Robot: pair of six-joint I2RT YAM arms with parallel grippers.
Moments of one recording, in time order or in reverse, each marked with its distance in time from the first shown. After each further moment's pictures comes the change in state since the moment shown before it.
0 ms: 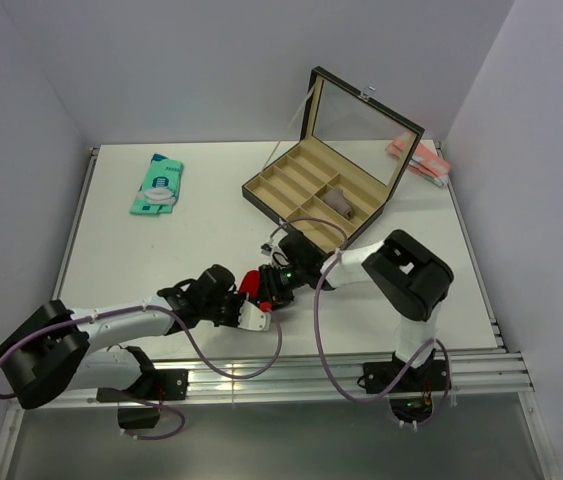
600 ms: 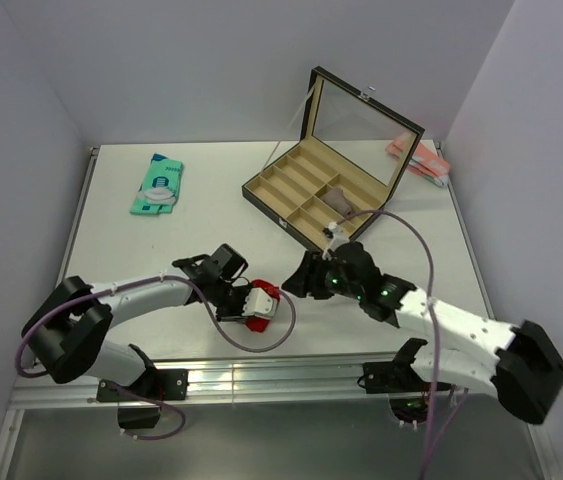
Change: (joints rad) left arm 0.070 0.171 0.254 -0.344 0.212 0.011; right arm 0.002 -0.792 -0.296 -0.170 0.560 0.080
